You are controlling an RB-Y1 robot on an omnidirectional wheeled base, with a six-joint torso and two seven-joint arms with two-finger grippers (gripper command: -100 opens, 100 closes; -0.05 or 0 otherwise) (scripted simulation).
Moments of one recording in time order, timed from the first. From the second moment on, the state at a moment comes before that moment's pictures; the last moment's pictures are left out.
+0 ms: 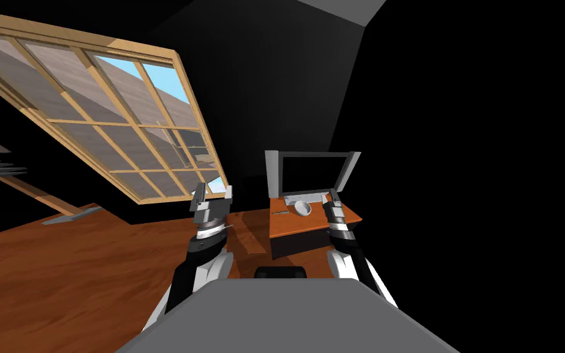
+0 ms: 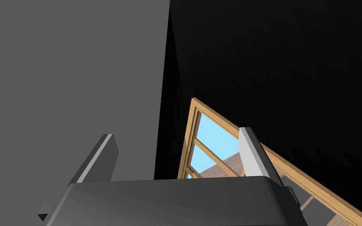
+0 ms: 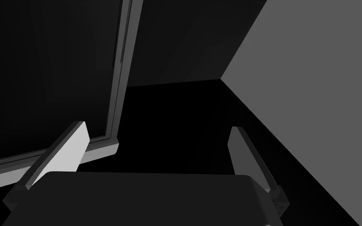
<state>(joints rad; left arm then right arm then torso) 0.52 0.02 -0.07 -2.33 0.08 -0.63 0.11 0.47 -0.04 0.06 -2.21 0.00 -0.39 0.11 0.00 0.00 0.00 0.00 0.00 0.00</state>
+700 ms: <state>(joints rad) 0.52 0.02 -0.07 -2.33 0.08 -0.63 0.11 0.56 -0.15 0.13 -2.10 0.07 -0.32 0.24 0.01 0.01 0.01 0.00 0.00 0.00</state>
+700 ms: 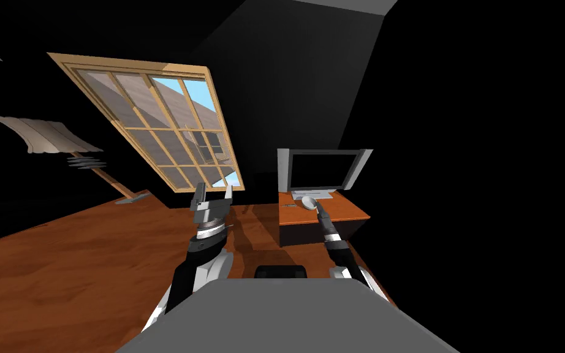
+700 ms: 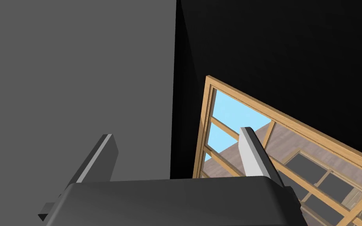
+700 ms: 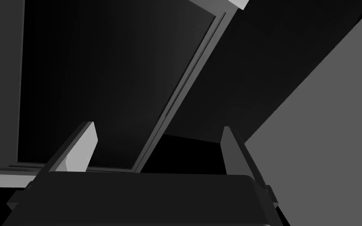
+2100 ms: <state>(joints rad) 0.52 0.02 -0.07 -2.33 0.08 -0.63 0.11 0.80 -0.38 0.26 -1.75 0.29 -0.20 0.60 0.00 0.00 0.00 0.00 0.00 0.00</state>
